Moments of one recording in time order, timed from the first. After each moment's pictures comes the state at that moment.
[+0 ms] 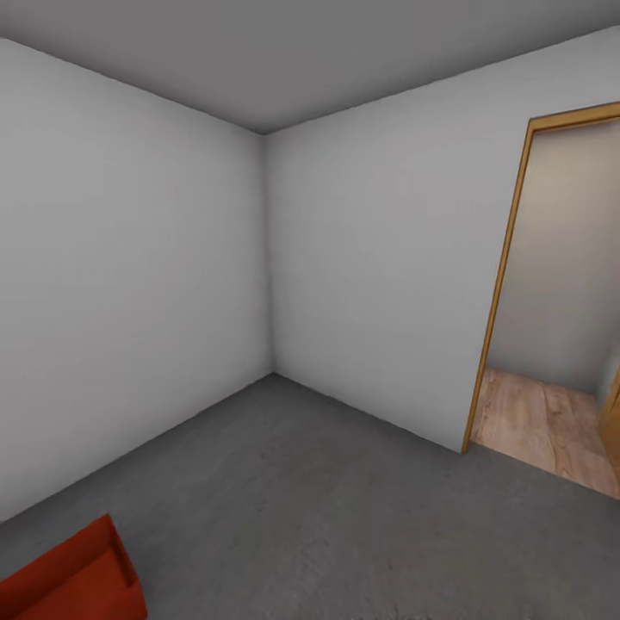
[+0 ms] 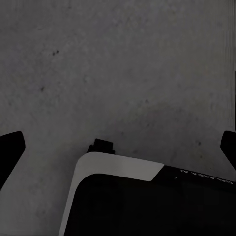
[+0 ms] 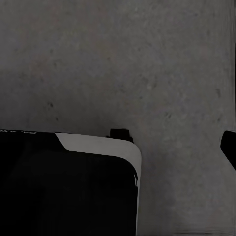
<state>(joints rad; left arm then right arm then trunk) -0.18 0.02 -0.13 0.00 0.38 -0.13 0.01 -0.13 -0.01 0.58 0.03 -0.52 -0.20 0.02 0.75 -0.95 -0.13</state>
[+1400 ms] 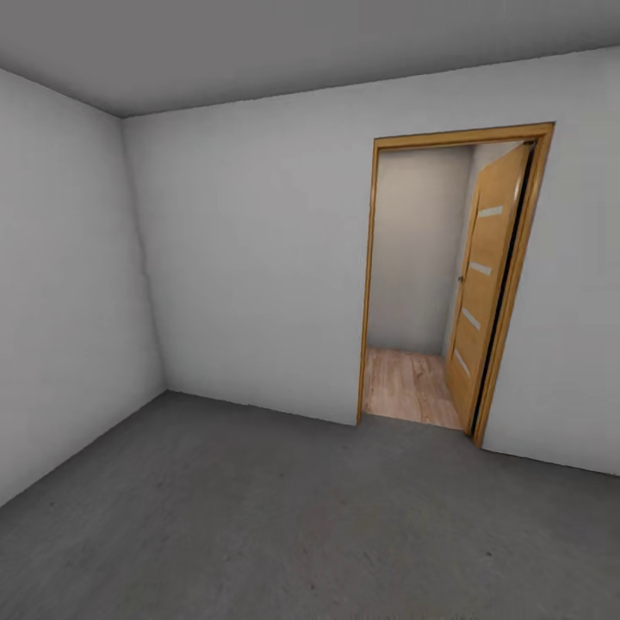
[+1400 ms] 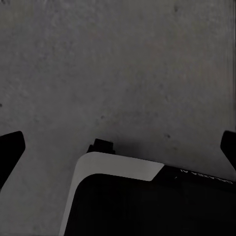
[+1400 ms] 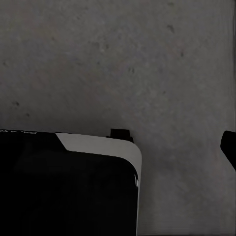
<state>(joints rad) -0.18 0.02 -0.13 0.00 0.38 -0.13 0.01 -0.13 -0.01 0.58 0.03 -0.52 -0.20 0.02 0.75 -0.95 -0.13</state>
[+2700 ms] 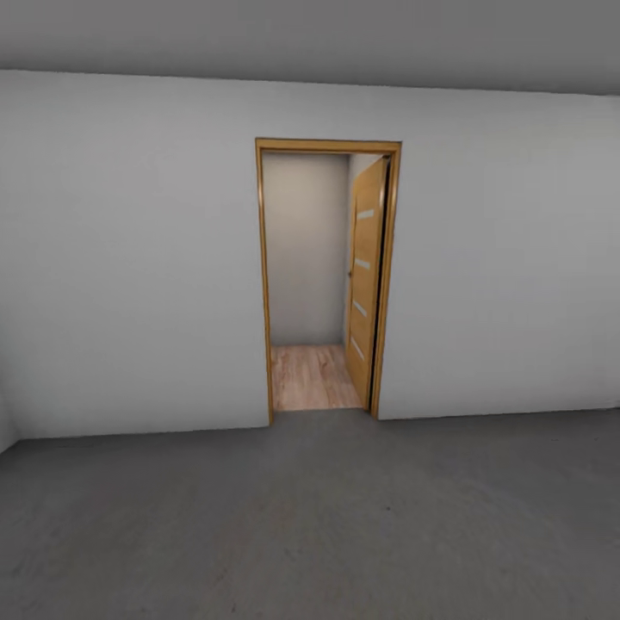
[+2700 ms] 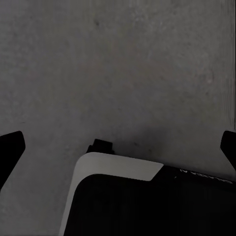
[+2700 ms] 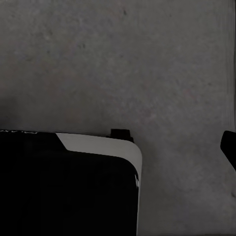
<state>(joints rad) -0.18 0.02 -0.13 -0.01 0.37 -0.13 0.01 -0.13 -0.01 0.58 0.03 -0.52 -0.20 0.02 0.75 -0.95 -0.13</state>
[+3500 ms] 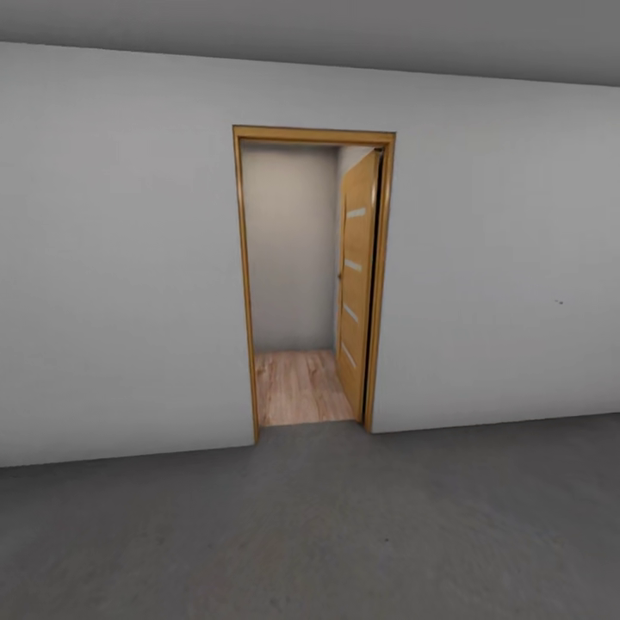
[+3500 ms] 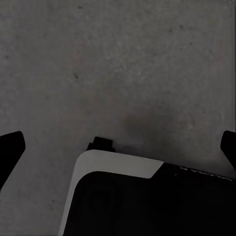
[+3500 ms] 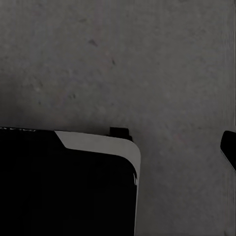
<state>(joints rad) -0.18 0.02 -0.13 -0.01 0.38 -0.12 0.01 -0.13 -0.01 0.58 0.03 -0.51 -0.19 0.01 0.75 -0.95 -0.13</state>
